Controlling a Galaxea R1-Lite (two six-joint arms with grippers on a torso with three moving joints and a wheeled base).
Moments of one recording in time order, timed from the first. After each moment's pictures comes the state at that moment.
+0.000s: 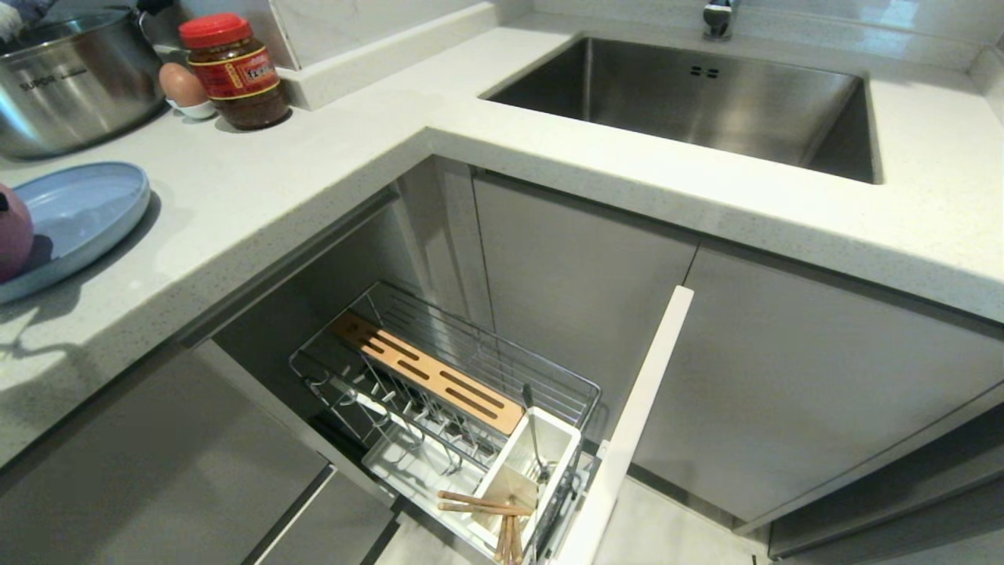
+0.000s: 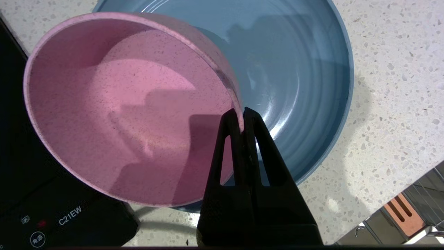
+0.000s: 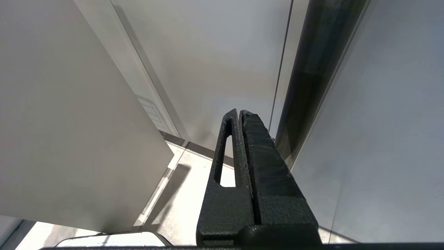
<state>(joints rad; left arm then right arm) 0.23 1.43 -1.79 0.85 0.14 -0.10 -0.01 0.00 0.00 -0.01 -0.05 0.10</state>
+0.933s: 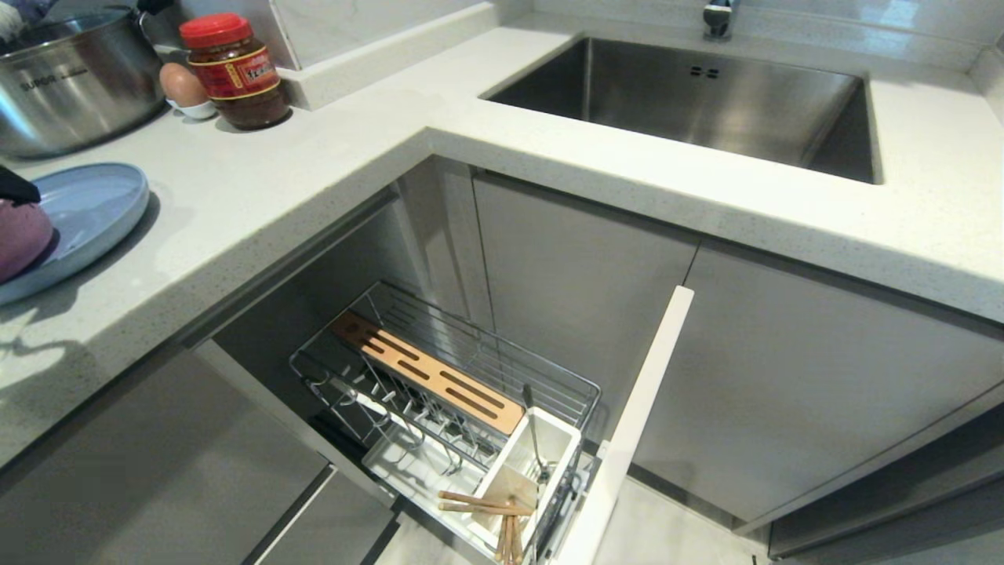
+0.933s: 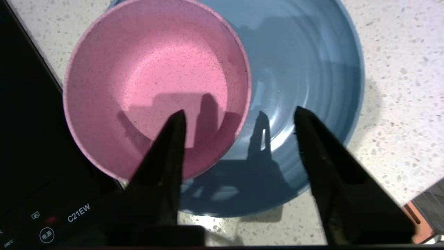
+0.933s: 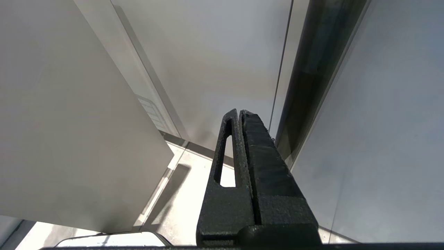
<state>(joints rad) 0.23 1.43 -1.79 0.84 0.18 -0.11 -0.01 0.00 0.00 -0.01 -0.05 0.10</state>
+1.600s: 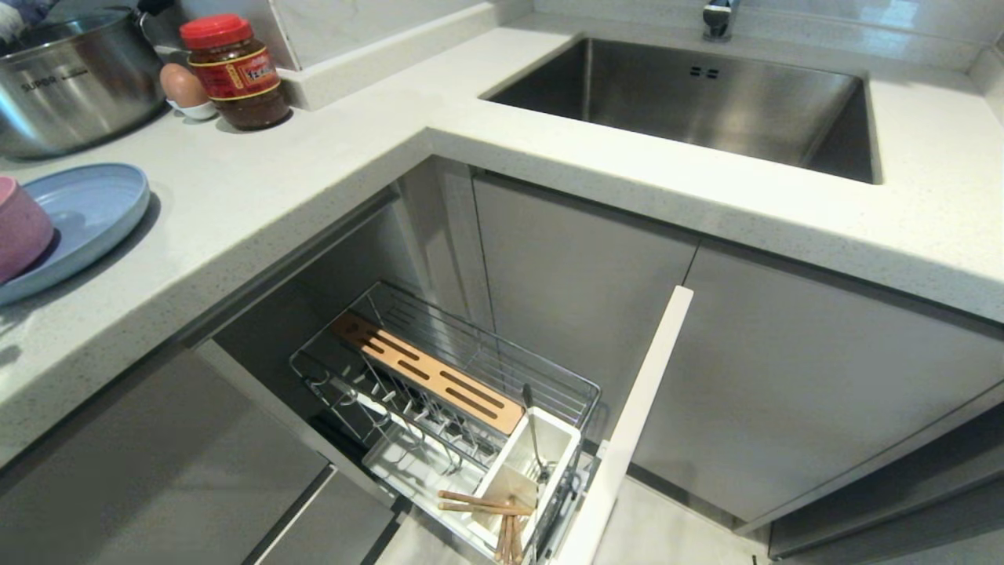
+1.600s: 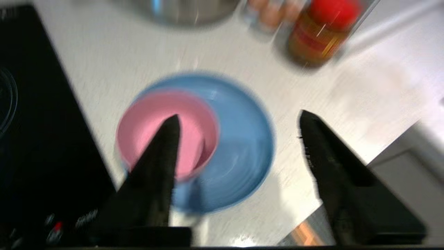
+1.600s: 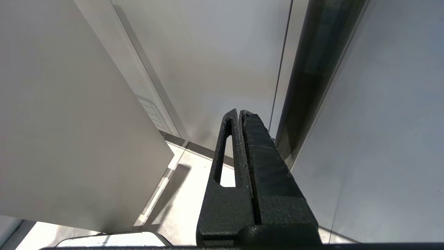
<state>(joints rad) 0.22 1.18 -1.72 0.59 0.16 -0.24 -0.01 0.00 0.00 -0.01 -0.05 0.10</state>
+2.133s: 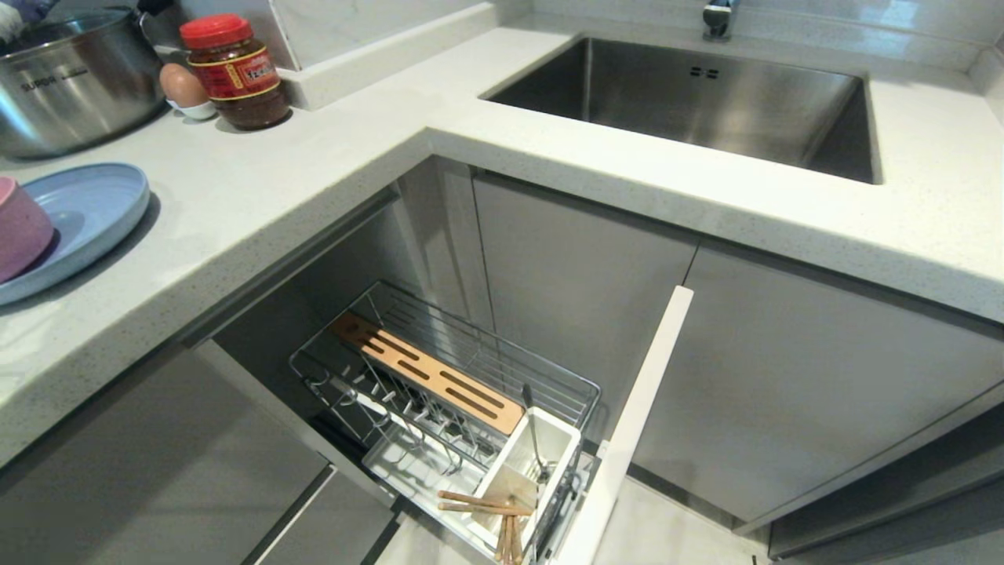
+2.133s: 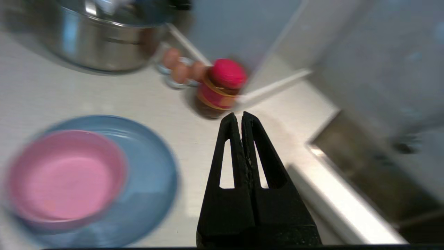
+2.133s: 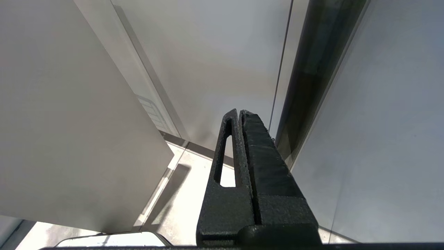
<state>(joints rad) 0.03 1.10 -1.66 0.35 0.16 -0.42 -0.01 0.00 0.00 -0.01 -0.05 0.10</state>
